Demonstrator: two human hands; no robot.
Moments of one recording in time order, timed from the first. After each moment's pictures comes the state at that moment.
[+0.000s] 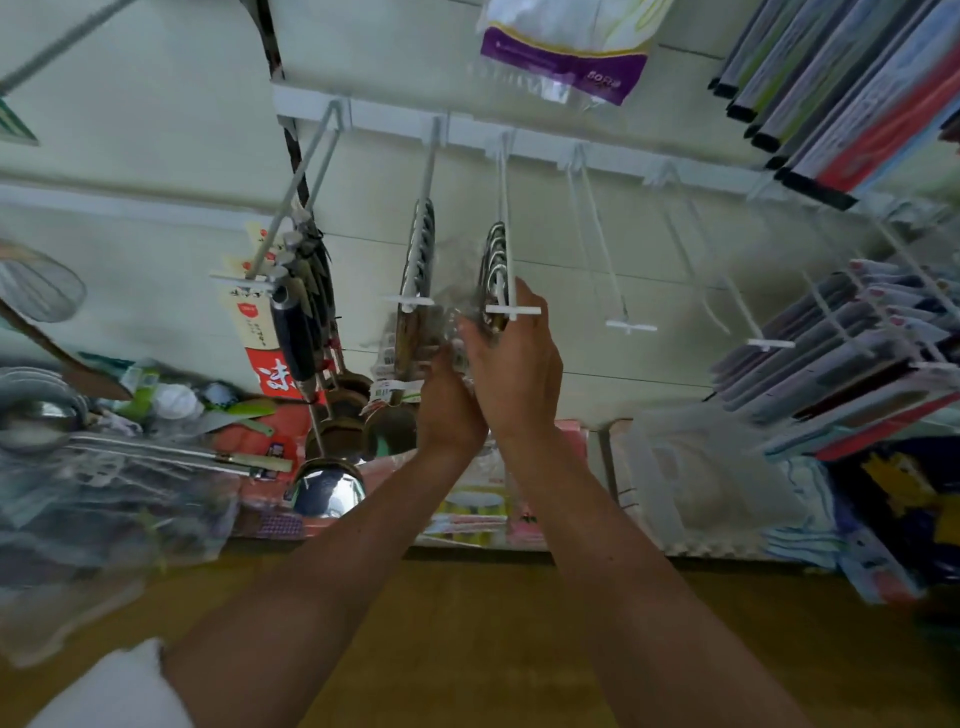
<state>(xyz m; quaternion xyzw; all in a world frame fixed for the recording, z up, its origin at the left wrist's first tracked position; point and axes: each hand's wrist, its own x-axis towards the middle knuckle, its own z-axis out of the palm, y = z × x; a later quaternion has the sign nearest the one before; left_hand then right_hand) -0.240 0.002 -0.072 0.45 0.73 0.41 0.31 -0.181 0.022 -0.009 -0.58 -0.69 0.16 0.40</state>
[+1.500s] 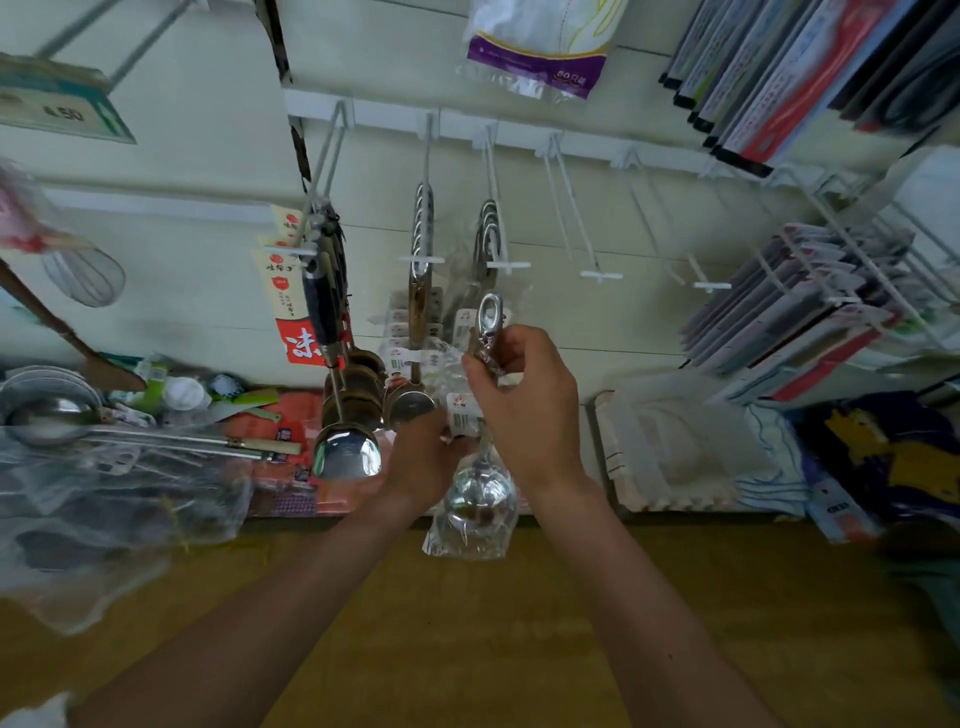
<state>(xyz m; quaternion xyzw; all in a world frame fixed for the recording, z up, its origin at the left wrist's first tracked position) -0.265 -0.107 -0.077 0.54 0.66 0.35 0.40 -0.152 -0.098 0.029 -0.57 -0.66 0.26 0.42</state>
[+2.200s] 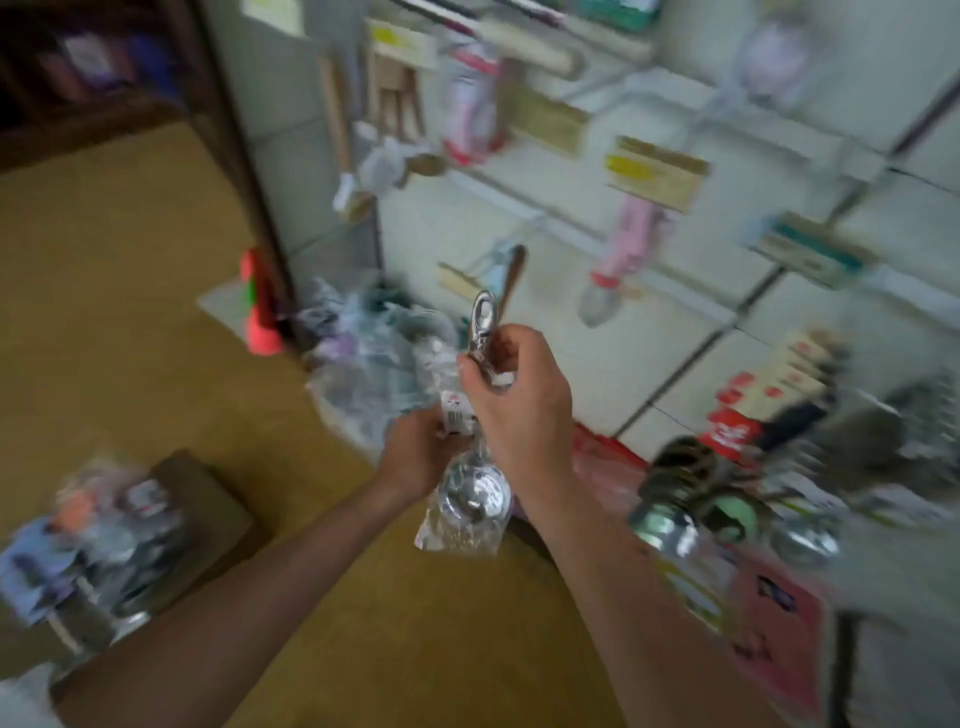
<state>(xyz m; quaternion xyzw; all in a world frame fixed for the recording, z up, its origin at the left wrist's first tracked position) -0.627 -0.354 -0.013 0.31 0.82 0.42 0.24 -0.545 -0.271 0.057 -0.31 -0.82 0.32 0.35</state>
